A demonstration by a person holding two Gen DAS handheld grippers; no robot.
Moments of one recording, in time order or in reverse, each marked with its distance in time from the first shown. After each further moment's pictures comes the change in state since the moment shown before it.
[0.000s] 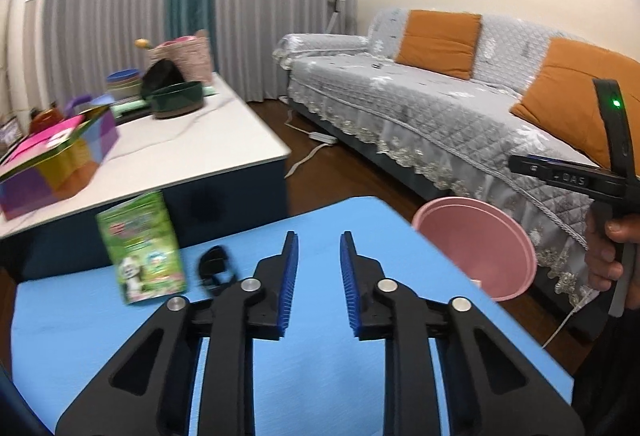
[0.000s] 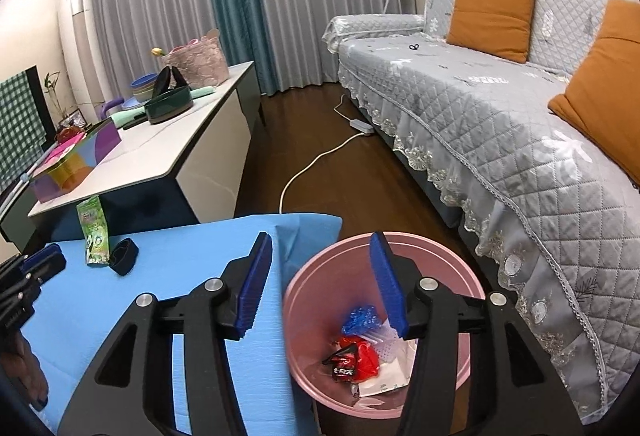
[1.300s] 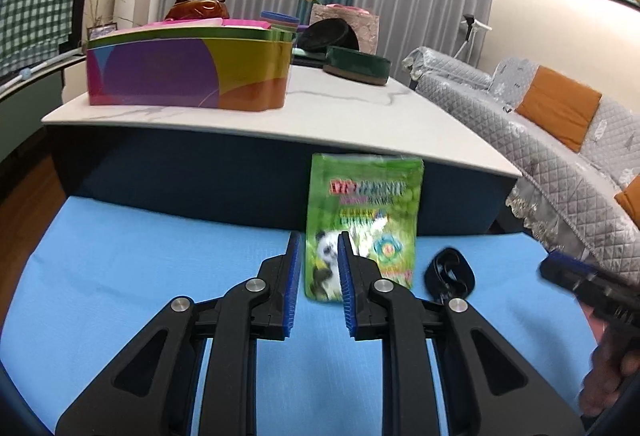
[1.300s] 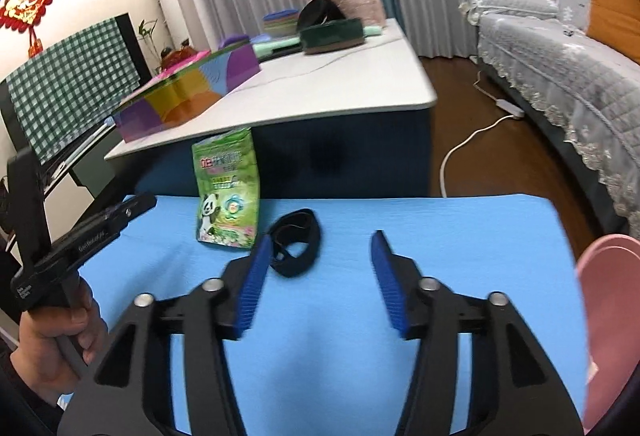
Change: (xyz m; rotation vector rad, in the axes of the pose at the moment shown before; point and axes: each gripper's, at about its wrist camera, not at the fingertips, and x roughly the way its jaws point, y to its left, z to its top) left arm 0.025 0.204 -0.045 -0.335 -0.021 0.225; right arm 0.107 0.233 -0.040 -0.145 0.131 0.373
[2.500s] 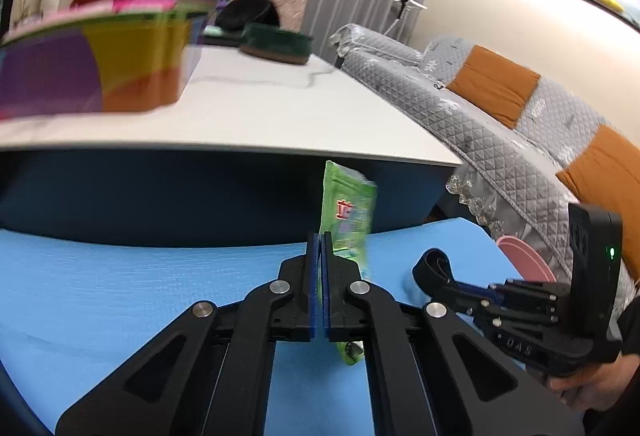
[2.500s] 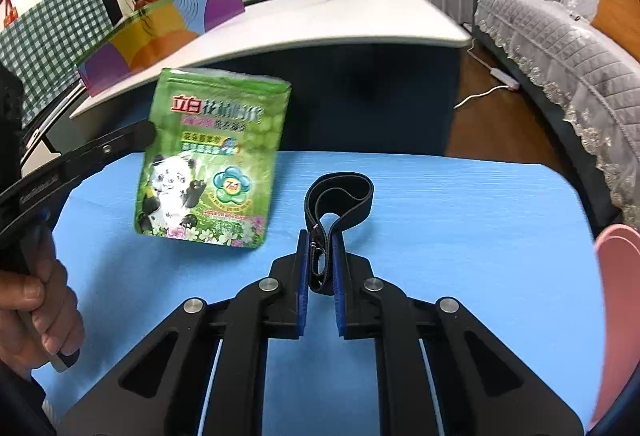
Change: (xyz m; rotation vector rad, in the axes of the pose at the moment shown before) left arm 0.025 -0.035 0.011 0.076 0.093 -0.285; right arm 0.033 0.005 -0.007 -0.020 0.155 -0.095
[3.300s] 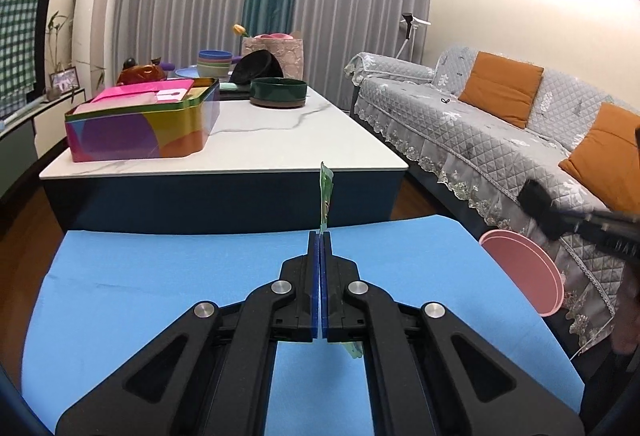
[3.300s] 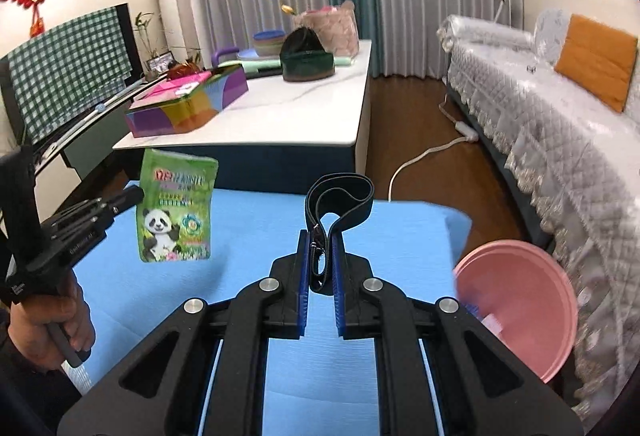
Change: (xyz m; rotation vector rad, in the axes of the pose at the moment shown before) left arm -0.100 -0.086 -0.024 0.079 -0.109 0.177; right arm -0.188 -0.041 -0.019 -0.070 -0.191 -0.042
